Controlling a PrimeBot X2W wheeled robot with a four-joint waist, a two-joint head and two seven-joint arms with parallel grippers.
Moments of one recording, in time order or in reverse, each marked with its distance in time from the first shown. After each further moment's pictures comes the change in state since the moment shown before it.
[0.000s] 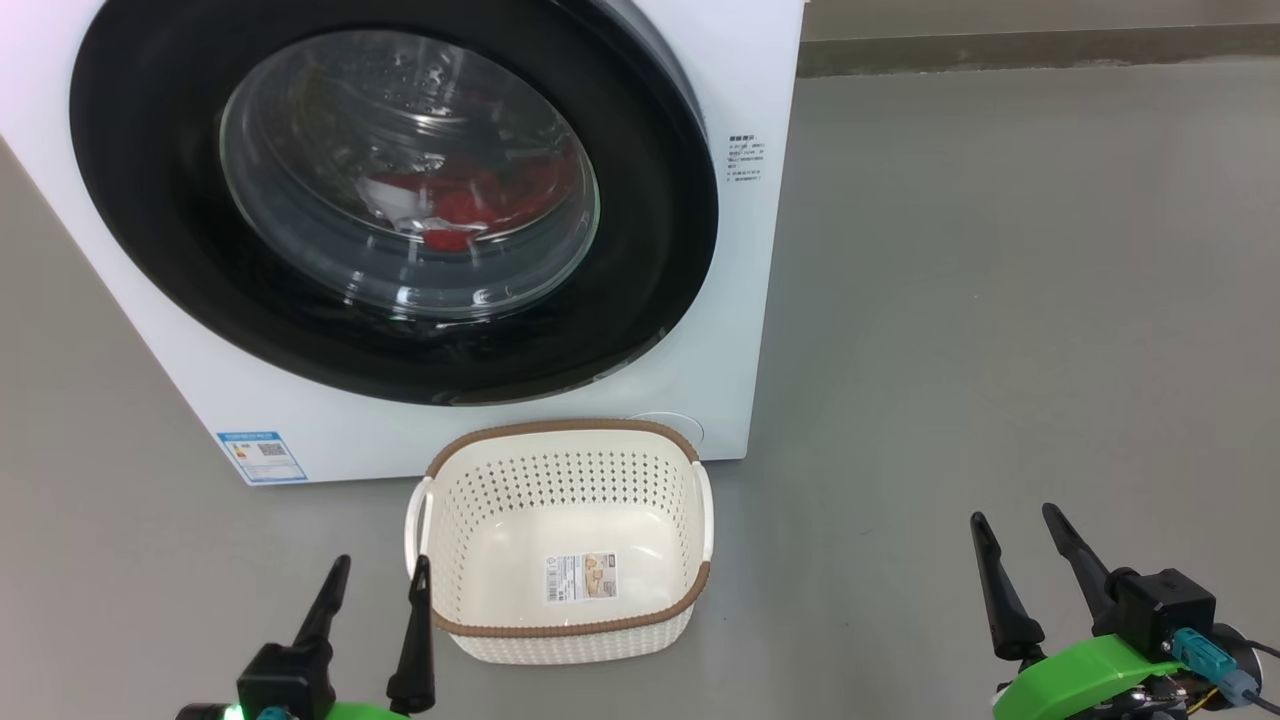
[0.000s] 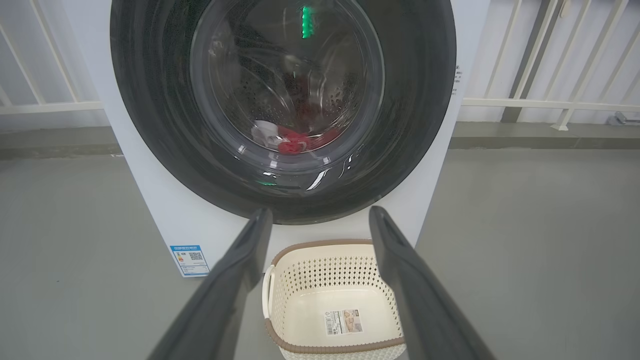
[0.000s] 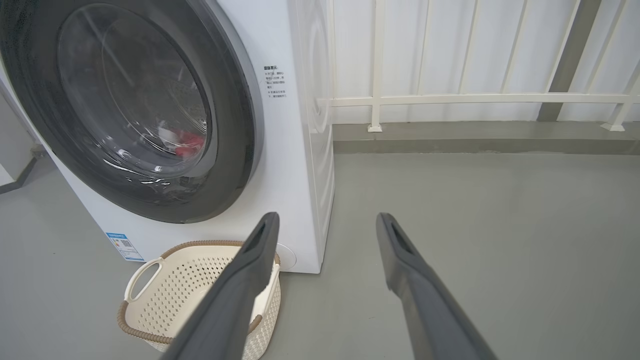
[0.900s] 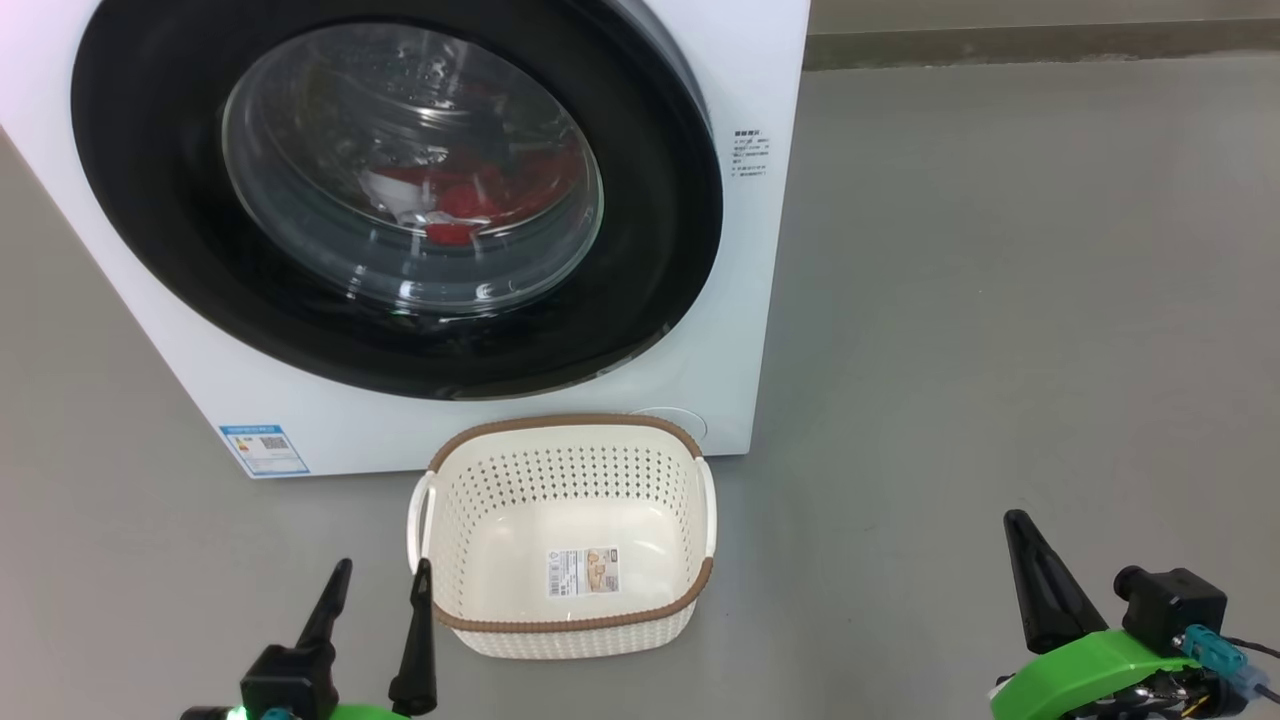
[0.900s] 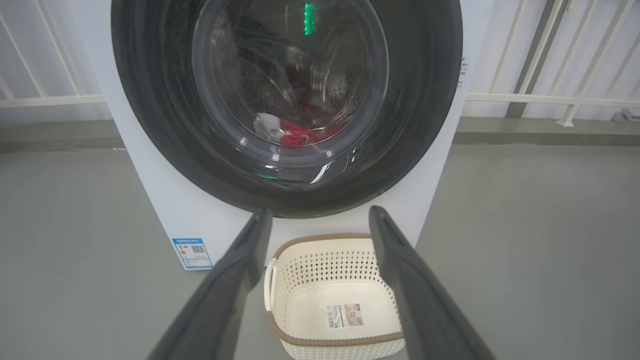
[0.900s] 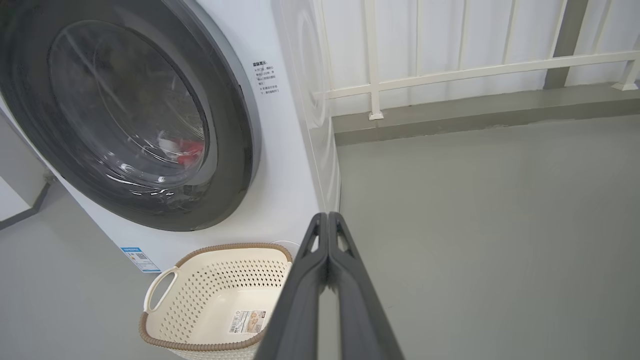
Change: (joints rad) left arm 0.000 -0.003 -0.002 0.011 0.001 0.005 0.000; right arm -0.015 0.000 0.008 0.040 0.094 0.000 0.000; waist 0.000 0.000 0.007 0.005
